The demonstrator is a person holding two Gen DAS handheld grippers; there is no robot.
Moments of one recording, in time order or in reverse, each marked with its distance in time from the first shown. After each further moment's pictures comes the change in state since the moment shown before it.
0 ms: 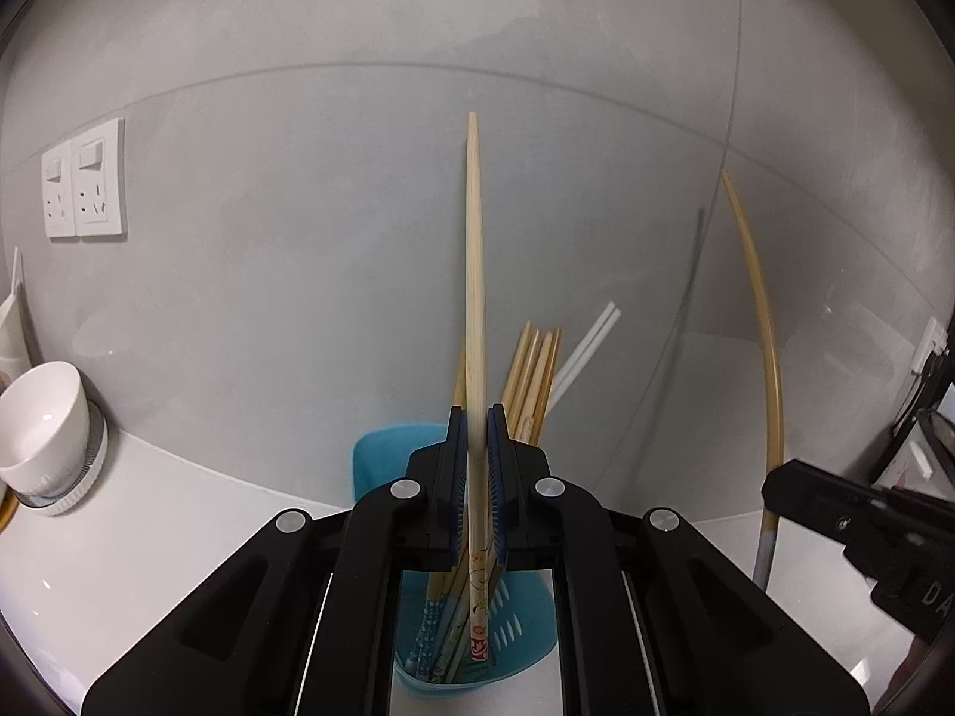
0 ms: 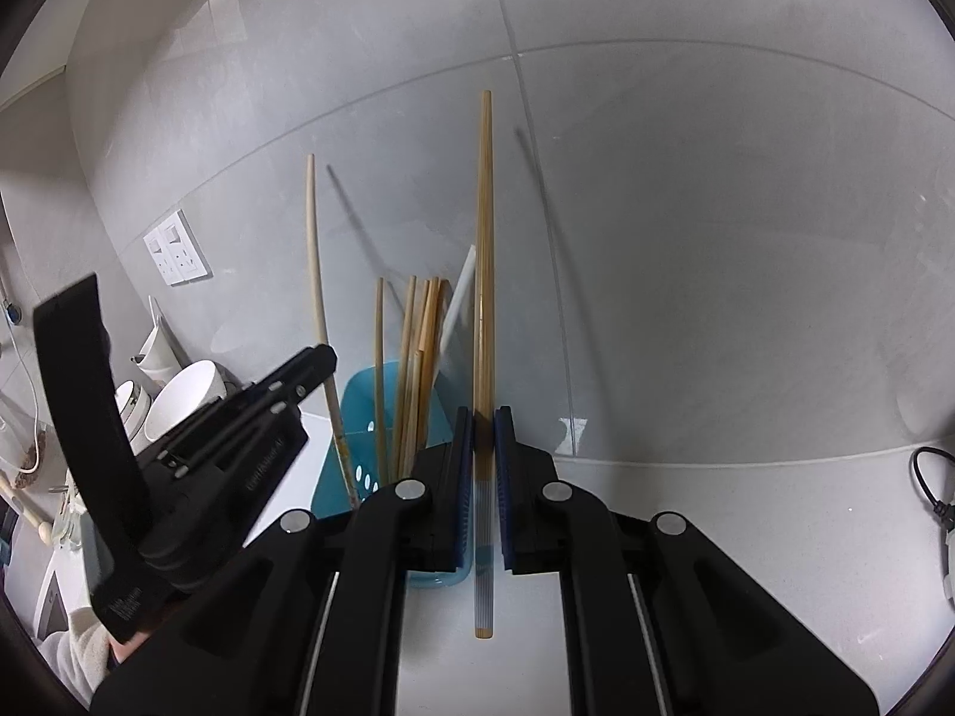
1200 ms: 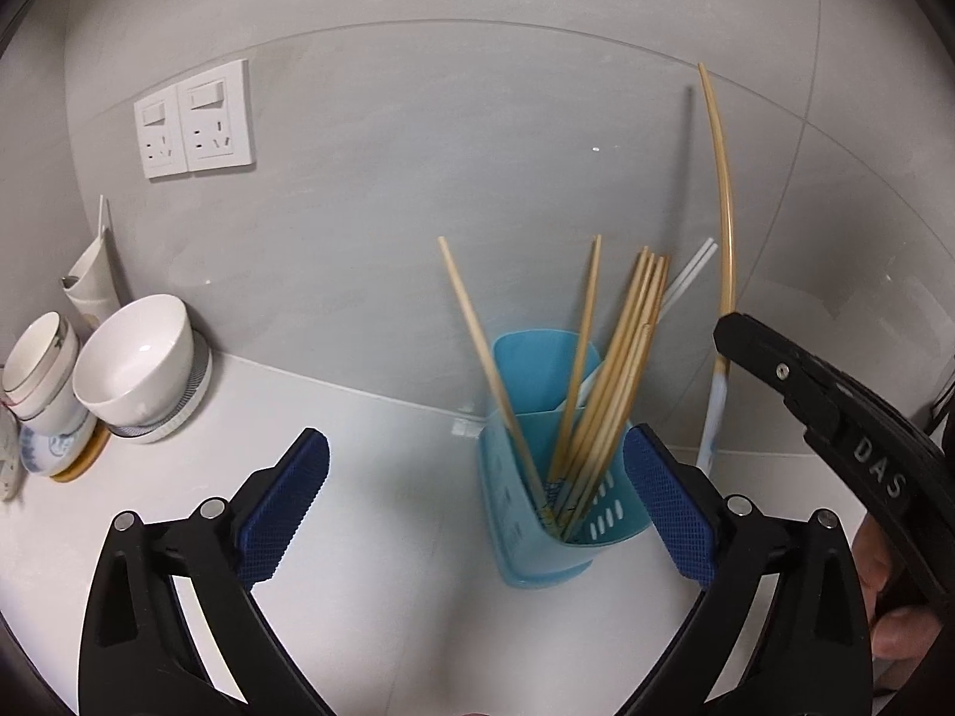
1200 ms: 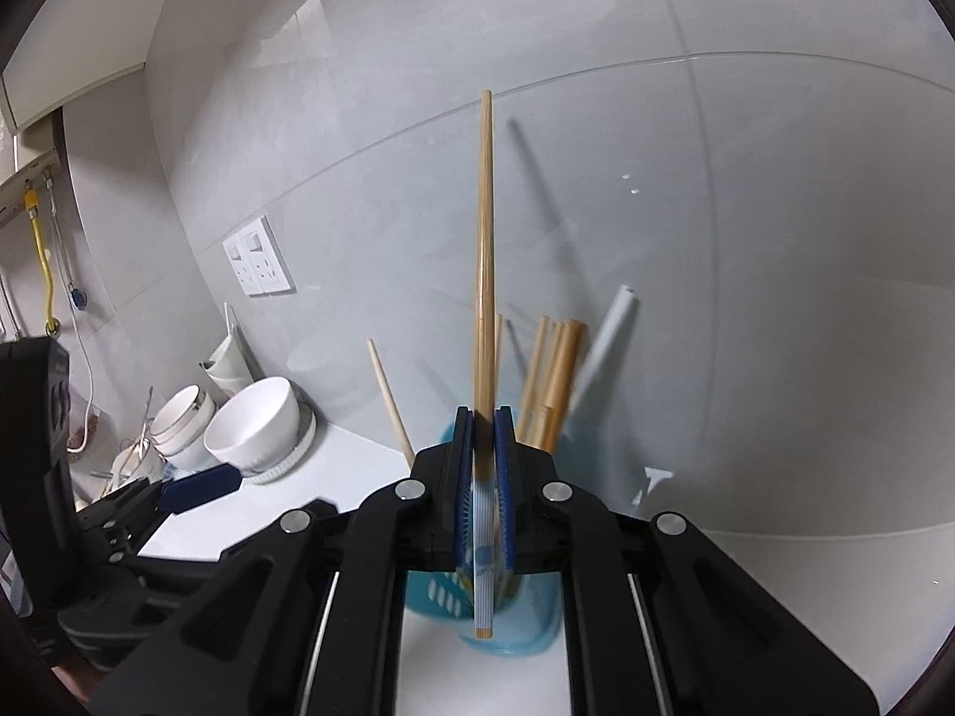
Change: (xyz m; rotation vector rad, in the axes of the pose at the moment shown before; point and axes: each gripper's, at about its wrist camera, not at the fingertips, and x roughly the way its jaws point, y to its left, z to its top) left arm -0.054 0.038 0.000 -0.040 0.190 0.186; right arm 0.031 0.025 0.008 -0.080 -0.106 0.224
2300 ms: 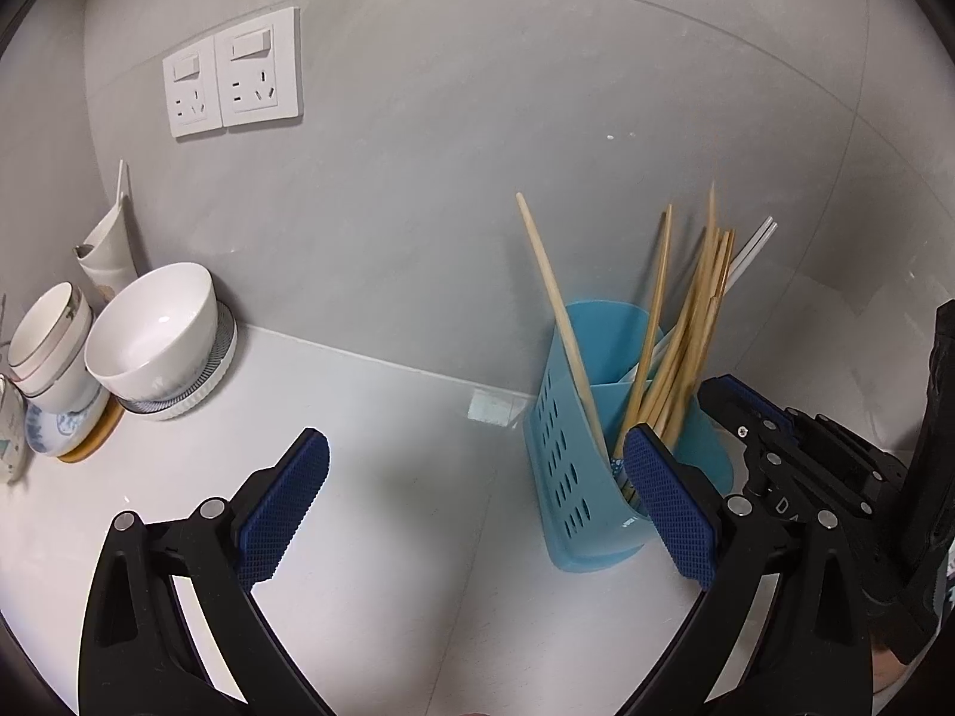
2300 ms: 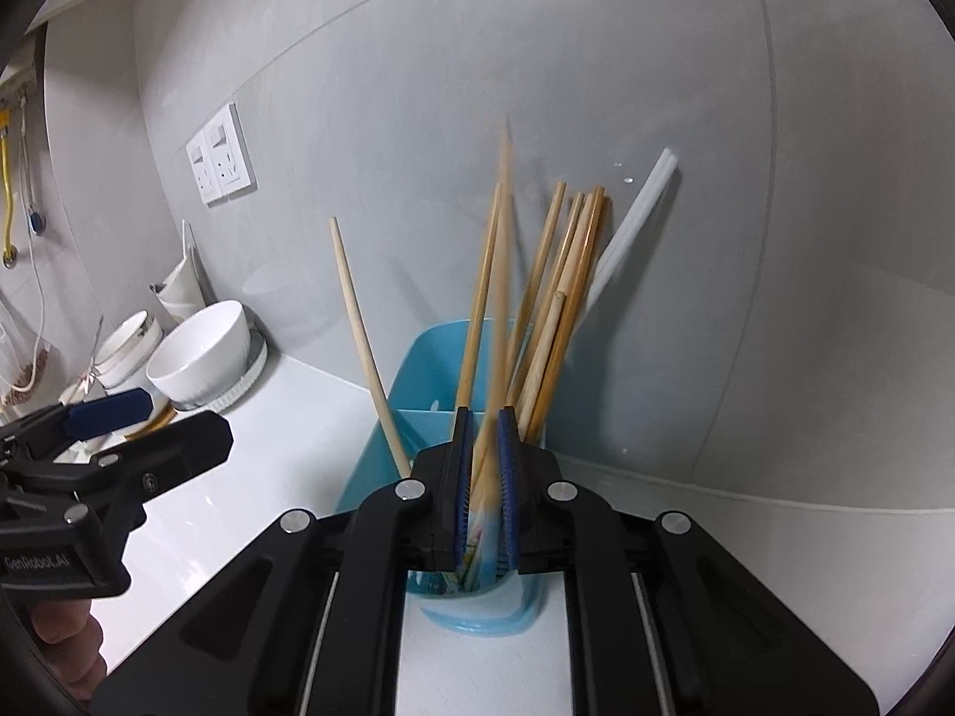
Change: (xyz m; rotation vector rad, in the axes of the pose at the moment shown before) left arm 0.022 0.037 -0.011 -0.027 0.040 0.030; right arm 0.048 0.016 -0.043 -0.085 0.118 -0.113
